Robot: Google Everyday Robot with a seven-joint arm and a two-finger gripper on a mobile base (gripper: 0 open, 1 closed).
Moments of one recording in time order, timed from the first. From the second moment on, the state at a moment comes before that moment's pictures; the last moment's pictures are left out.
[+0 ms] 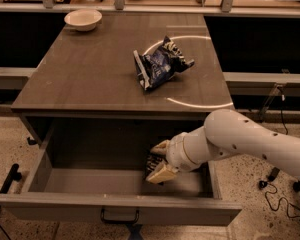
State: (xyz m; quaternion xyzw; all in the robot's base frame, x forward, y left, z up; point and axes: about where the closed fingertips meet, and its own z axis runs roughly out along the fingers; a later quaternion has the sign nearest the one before) arm 0.462 -0.022 0.663 -0.61 0.71 0.21 0.29
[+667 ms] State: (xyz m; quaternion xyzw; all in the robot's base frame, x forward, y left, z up) arm 0.465 -0.032 0.681 -0.61 0.70 0.21 0.30
